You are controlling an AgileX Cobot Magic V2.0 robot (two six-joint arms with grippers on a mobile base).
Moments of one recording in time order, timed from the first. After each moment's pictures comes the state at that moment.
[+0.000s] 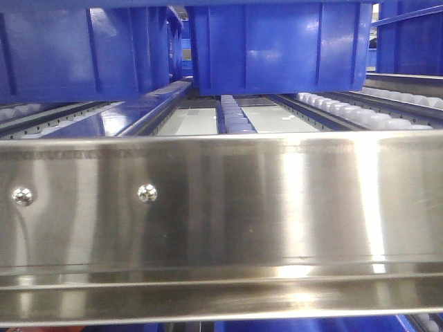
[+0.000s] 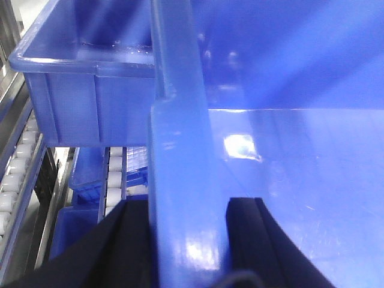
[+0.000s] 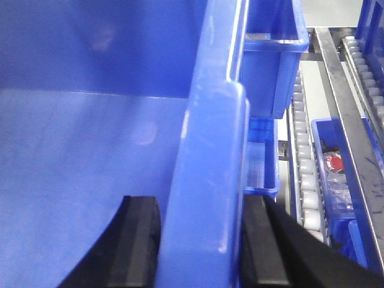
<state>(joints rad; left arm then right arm) 0.05 0.90 -1.44 -0.12 1.06 -0.04 0.34 0.95 -1.47 0.02 1.05 0.11</state>
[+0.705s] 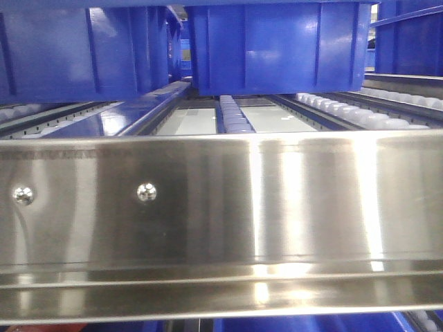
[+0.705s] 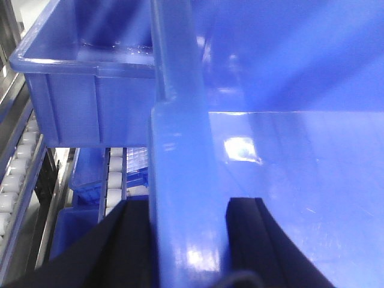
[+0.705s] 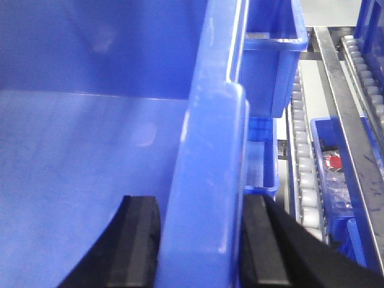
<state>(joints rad) 0.05 0.90 -1.44 -0.12 1.06 -0.04 0.34 0.95 -1.47 0.02 1.05 0.11</state>
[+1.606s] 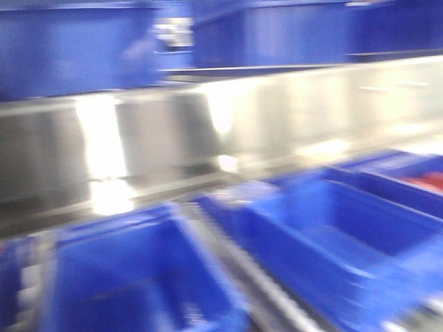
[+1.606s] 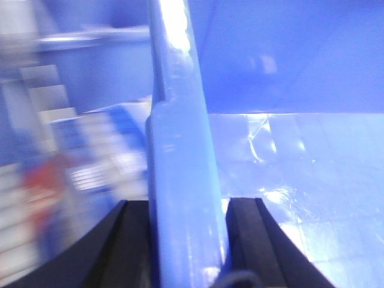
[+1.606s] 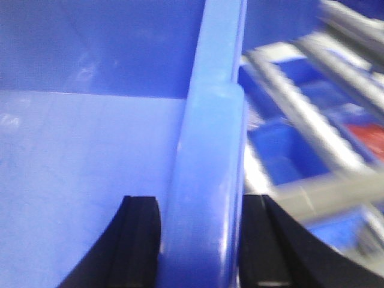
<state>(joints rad) 0.05 0.87 -1.44 -0.11 1.06 -0.05 0.34 0.95 -1.47 0.02 1.05 0.11</state>
